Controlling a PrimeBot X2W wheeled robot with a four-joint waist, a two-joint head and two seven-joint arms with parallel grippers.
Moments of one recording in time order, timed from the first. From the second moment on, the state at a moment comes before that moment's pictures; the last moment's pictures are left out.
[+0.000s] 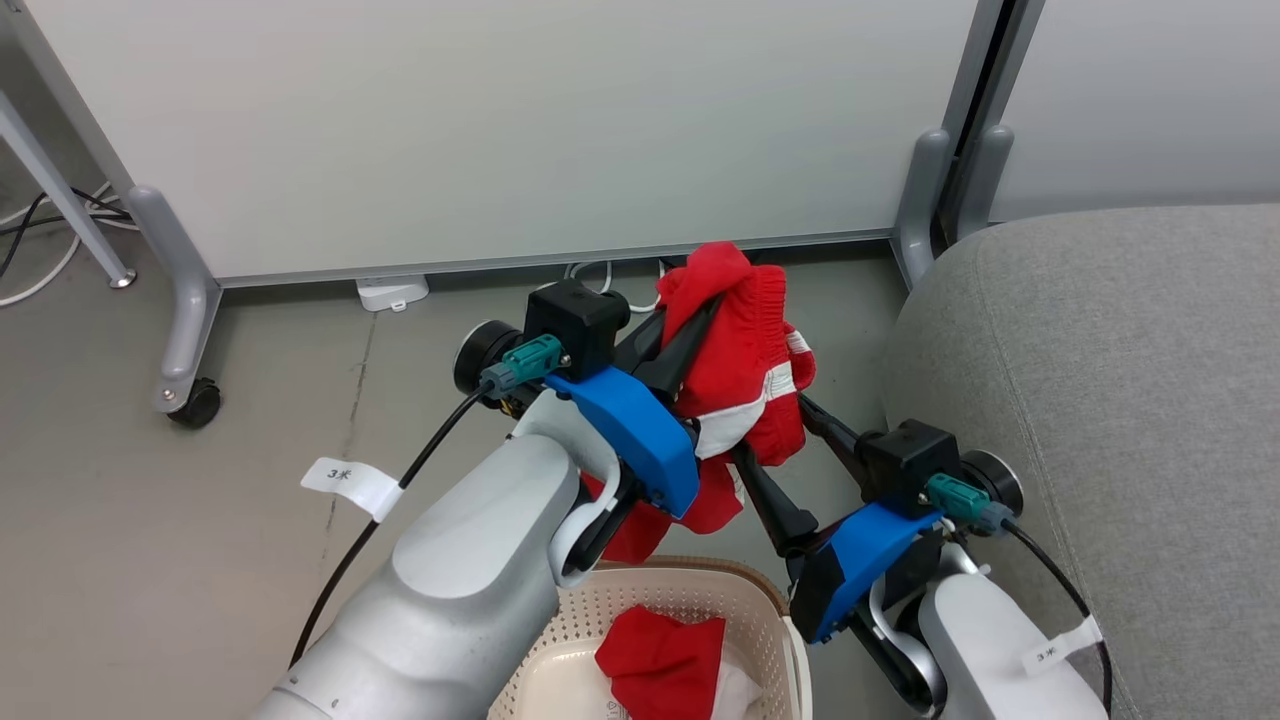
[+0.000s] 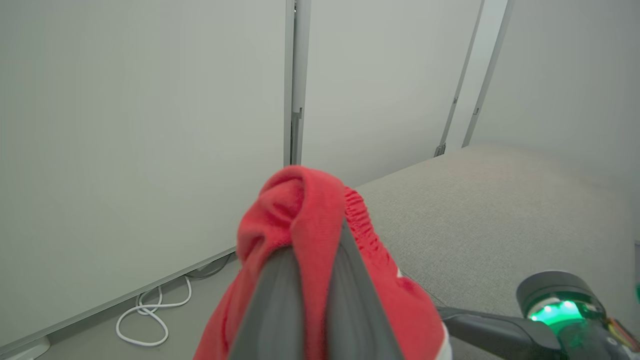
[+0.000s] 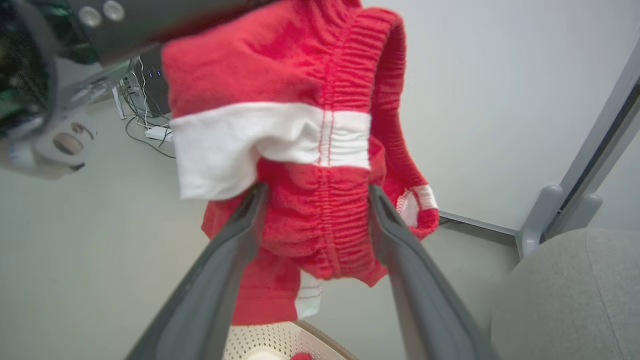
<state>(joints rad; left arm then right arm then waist) -0.77 0.05 -0.86 0.69 -0.73 -0.13 -0.22 -0.36 -0.05 0.36 0.40 0.18 0.13 -0.08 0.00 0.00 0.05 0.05</state>
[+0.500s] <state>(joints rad) -0.80 0.05 -0.94 0.66 -0.79 -0.13 -0.22 -0.53 -0.05 0.52 0.60 0.30 0.13 -0.06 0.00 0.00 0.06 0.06</state>
